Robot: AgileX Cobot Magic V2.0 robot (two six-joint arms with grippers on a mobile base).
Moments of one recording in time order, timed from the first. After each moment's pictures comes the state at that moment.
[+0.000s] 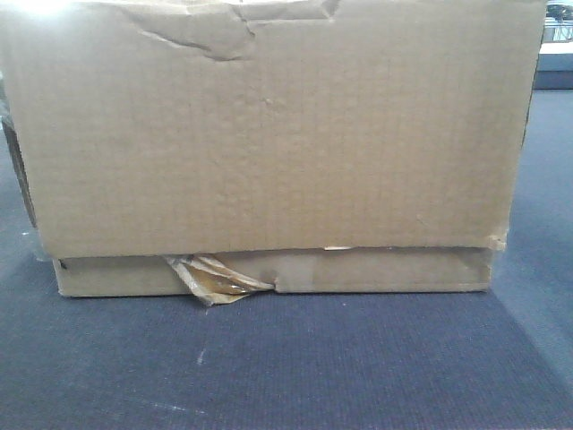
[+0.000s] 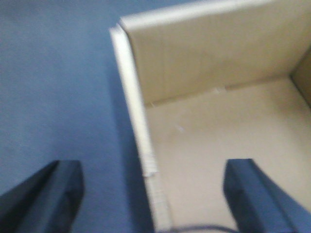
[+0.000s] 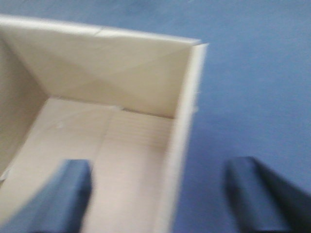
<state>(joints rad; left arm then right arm) -0.44 1.36 -1.54 0.42 0.96 -0.38 0.35 1.36 -1.52 0.07 0.85 0.07</state>
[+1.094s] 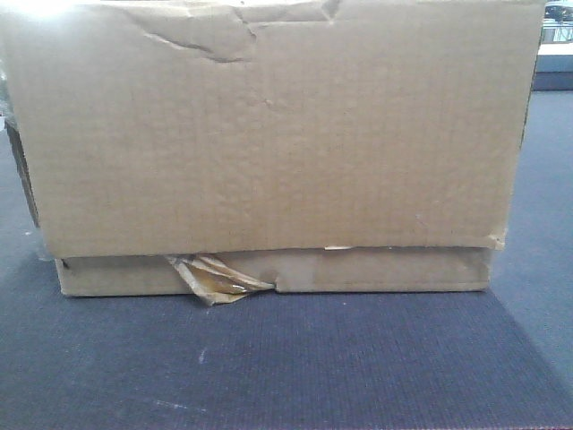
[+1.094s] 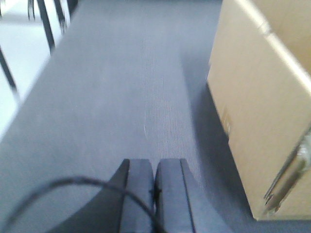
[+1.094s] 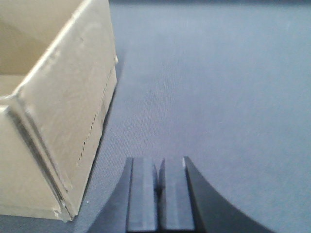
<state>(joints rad) -0.10 0.35 -0.56 0.27 0.64 -0.28 0.18 0.38 -0.47 0.01 0.49 0.04</state>
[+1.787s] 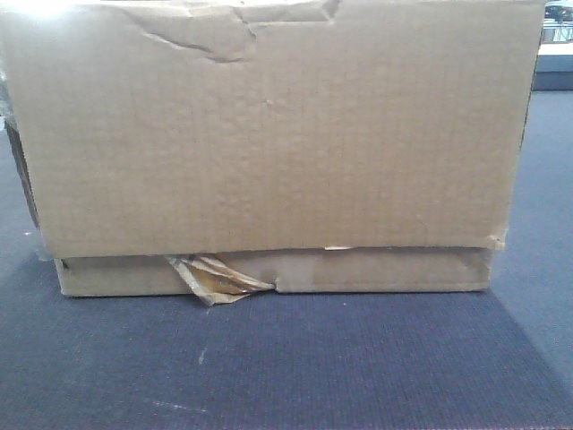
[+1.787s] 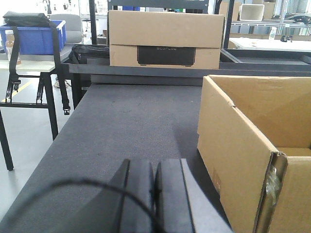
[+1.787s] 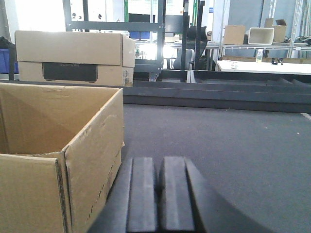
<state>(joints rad) -0.10 0.06 -0.55 0.27 0.63 -0.25 0.18 0.01 -0.43 0.01 0.45 0.00</state>
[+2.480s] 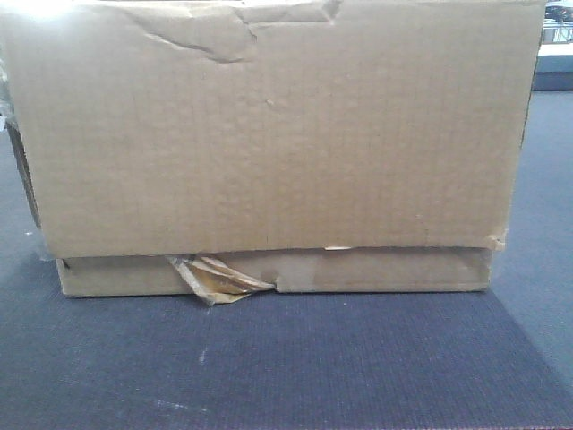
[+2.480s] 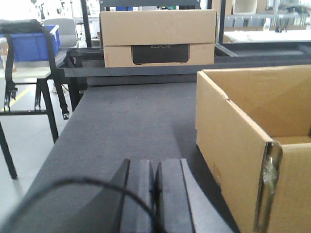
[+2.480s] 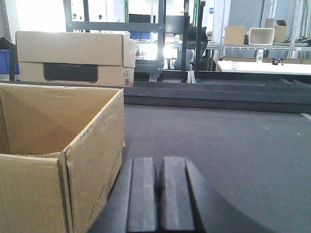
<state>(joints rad) -0.05 0.06 -0.54 0.16 0.62 -0.08 0.18 0.01 -0.43 0.01 0.45 0.00</state>
